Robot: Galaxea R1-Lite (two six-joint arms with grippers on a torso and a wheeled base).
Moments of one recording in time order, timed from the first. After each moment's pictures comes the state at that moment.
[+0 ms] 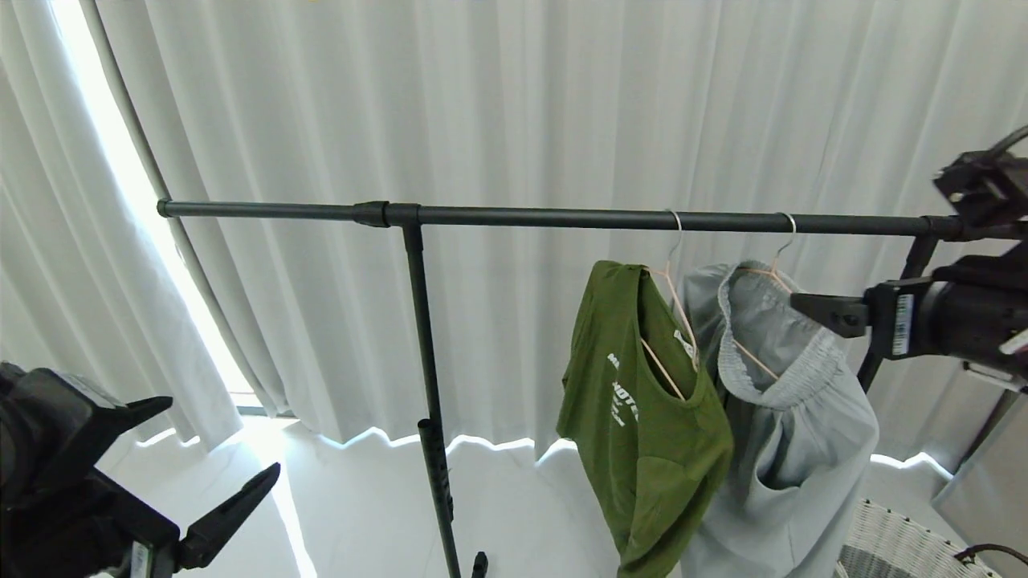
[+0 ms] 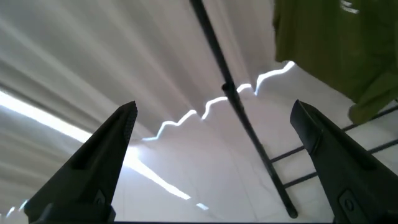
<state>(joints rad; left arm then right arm) -0.27 0.94 -0.34 -0.30 0.05 0.43 0.52 1.29 -0.93 -0.05 -0.28 0.11</state>
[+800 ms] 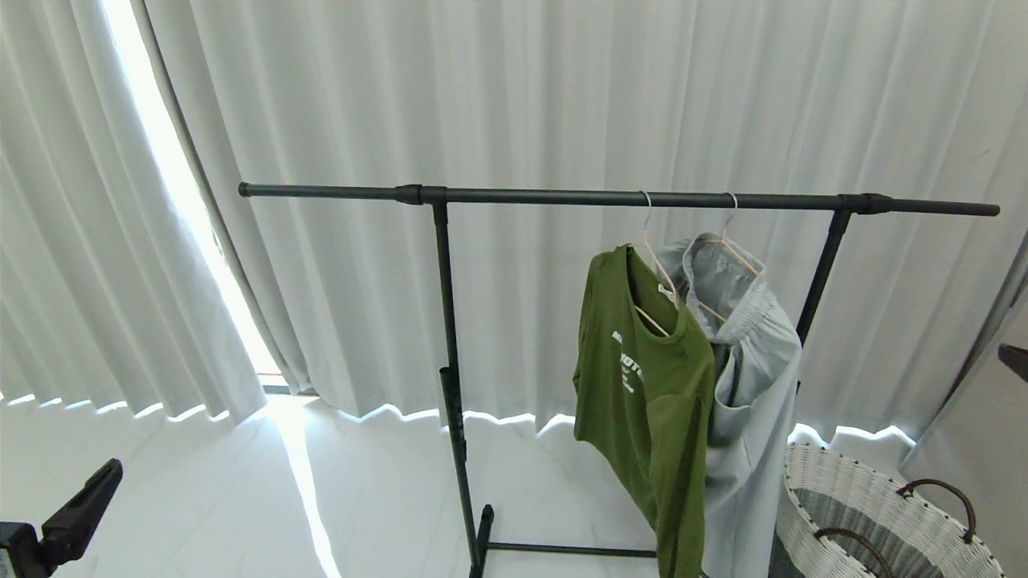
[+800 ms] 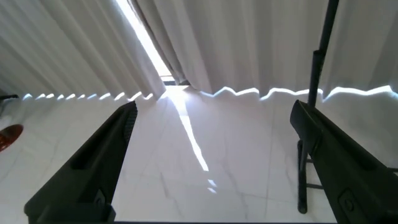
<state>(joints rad) 0.19 0.75 -0.24 -0.30 0.05 0.32 0.03 0.99 -0.69 -0.05 -0.17 -0.13</state>
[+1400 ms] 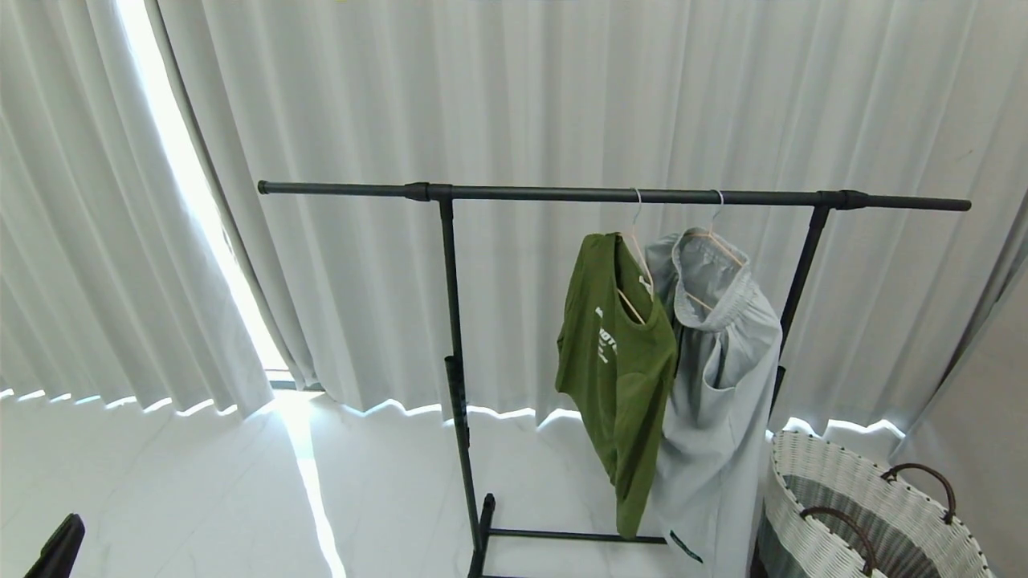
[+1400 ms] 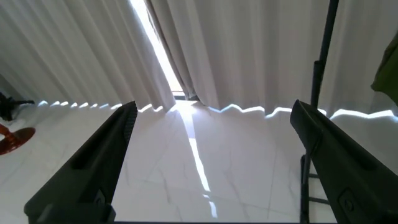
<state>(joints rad) 0.21 0.46 -0.10 -0.30 0.04 0.30 0.01 0.78 -0.59 -0.05 -0.13 -0.13</state>
